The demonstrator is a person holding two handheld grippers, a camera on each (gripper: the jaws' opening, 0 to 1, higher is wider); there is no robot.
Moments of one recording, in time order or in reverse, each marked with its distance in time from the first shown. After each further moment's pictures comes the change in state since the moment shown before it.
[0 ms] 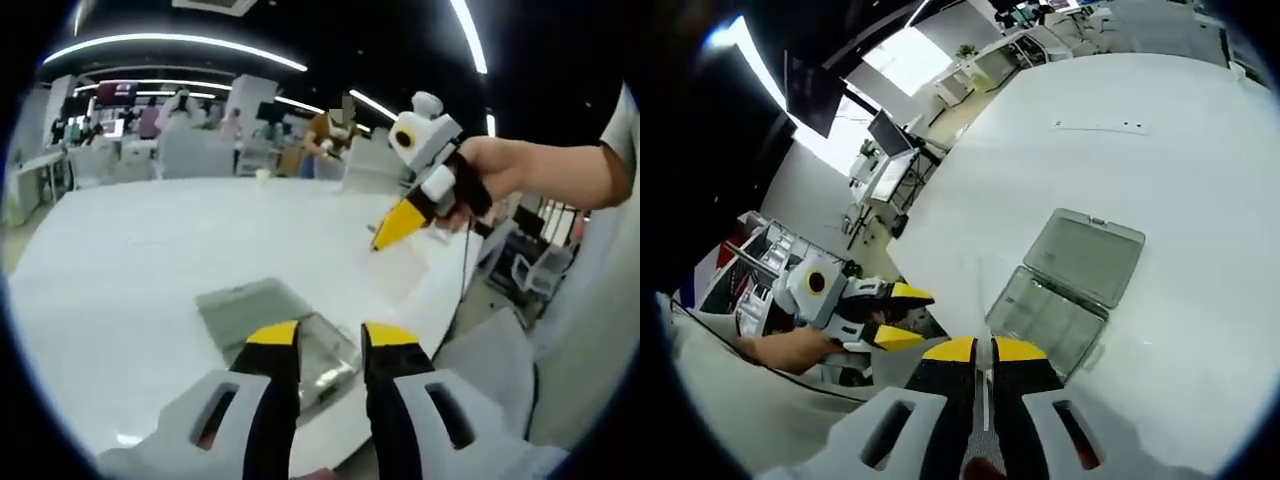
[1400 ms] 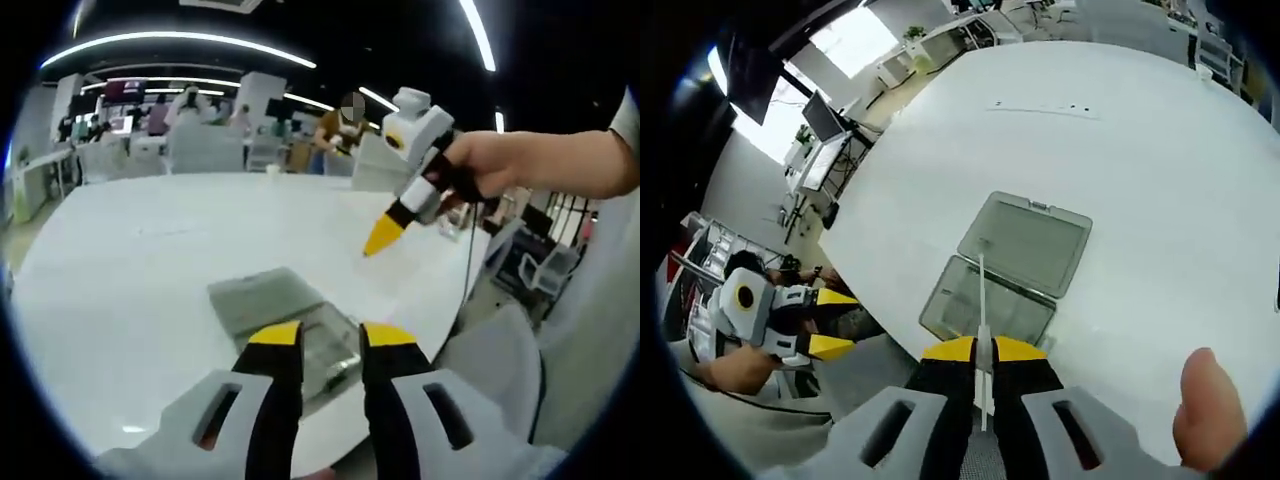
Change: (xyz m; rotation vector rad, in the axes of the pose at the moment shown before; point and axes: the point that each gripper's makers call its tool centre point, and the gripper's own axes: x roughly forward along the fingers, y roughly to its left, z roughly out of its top) left arm -0.008 0.009 -0.010 -0.010 0.011 0.029; right arm 0.019 -0.047 -0.007 0.018 0.117 -0.311
